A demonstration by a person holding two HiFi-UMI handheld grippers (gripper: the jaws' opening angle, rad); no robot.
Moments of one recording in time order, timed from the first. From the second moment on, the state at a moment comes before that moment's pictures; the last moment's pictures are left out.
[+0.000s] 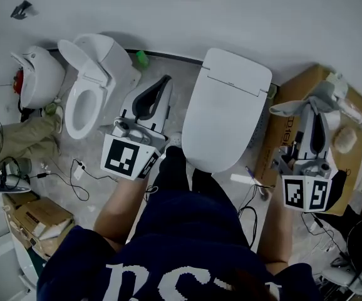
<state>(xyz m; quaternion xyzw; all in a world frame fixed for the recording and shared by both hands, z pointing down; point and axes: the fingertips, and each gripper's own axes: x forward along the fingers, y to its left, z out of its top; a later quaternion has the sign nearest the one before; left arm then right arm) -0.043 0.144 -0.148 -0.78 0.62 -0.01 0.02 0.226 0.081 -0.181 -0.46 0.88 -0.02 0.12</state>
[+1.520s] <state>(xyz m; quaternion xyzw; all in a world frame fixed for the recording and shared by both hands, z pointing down) -0.176 -0.103 0.237 -0.80 0.59 -0.02 -0.11 -0.089 -0.138 0.417 -0.33 0.87 -0.23 -0.28</state>
